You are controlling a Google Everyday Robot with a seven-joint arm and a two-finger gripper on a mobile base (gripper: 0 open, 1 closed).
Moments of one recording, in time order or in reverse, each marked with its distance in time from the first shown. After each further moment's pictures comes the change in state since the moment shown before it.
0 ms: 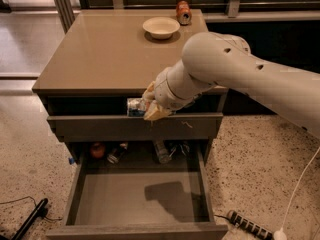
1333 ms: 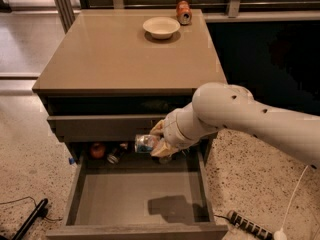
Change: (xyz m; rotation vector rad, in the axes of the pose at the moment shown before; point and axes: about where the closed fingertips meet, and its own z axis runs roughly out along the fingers) arm 0.038 0.089 0.044 -0.090 -0.038 0.068
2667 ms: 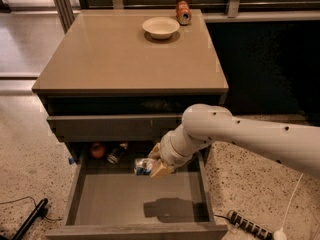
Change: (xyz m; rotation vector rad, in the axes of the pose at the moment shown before) arm 0.039 0.051 0.079 -0.193 -0.006 0.065
